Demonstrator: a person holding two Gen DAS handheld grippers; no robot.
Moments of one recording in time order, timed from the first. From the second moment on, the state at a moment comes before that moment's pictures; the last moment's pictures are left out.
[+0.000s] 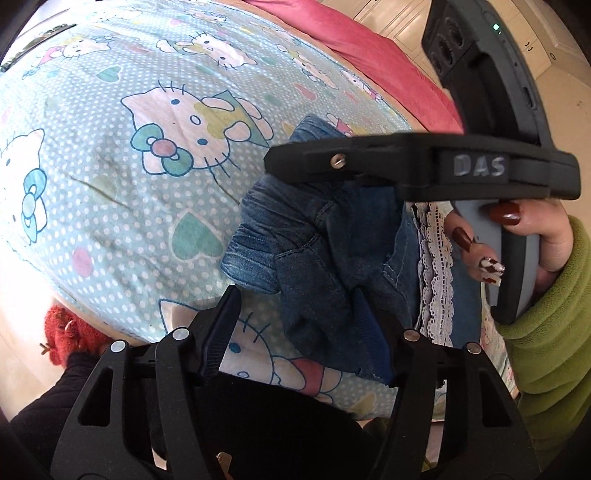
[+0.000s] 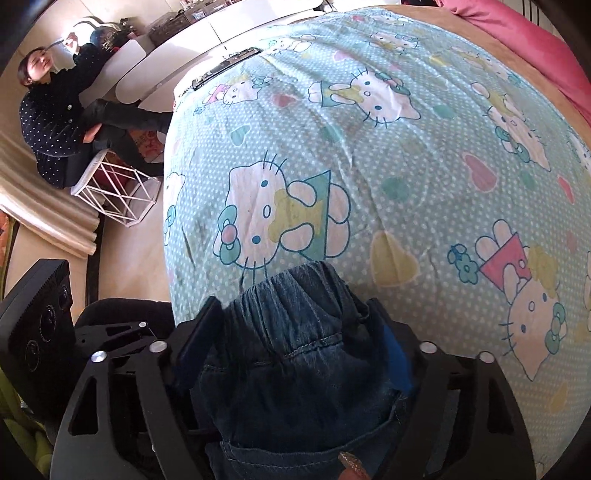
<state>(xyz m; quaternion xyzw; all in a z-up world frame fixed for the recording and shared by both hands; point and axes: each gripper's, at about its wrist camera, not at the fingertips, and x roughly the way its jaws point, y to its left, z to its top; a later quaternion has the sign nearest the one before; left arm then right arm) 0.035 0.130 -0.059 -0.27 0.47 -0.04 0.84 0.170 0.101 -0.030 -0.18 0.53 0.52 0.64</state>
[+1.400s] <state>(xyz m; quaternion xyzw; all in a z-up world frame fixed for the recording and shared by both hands) 0.044 -0.078 -0.047 -0.09 0.50 -0.30 0.81 0.140 -0.190 -0.042 -0.03 0.53 0.32 0.78</state>
